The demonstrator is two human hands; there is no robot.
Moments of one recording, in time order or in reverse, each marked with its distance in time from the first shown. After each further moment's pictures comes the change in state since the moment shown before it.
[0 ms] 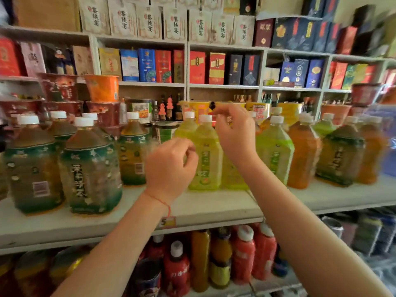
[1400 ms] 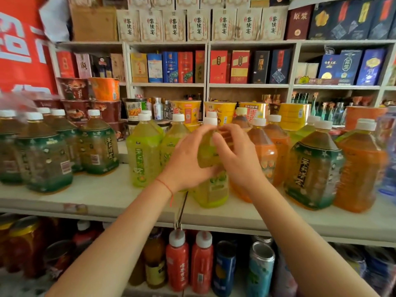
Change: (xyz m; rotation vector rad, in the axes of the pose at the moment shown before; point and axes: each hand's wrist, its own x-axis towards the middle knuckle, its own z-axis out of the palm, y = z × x) left_hand 0.046 0.156 0.156 -0.172 -0.379 -0.265; right_hand 0.012 0.158 -0.157 0.258 -0.421 0.009
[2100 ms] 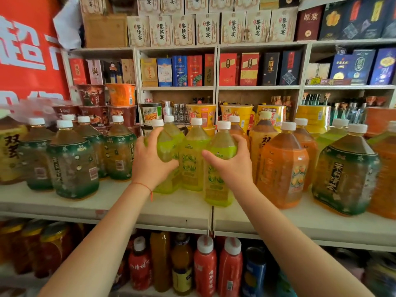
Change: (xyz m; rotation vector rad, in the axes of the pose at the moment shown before) left_hand -0.028 -0.100 -0.085 0.293 0.288 -0.448; right_hand 0.008 -0.006 0.083 0.179 0.127 0.381
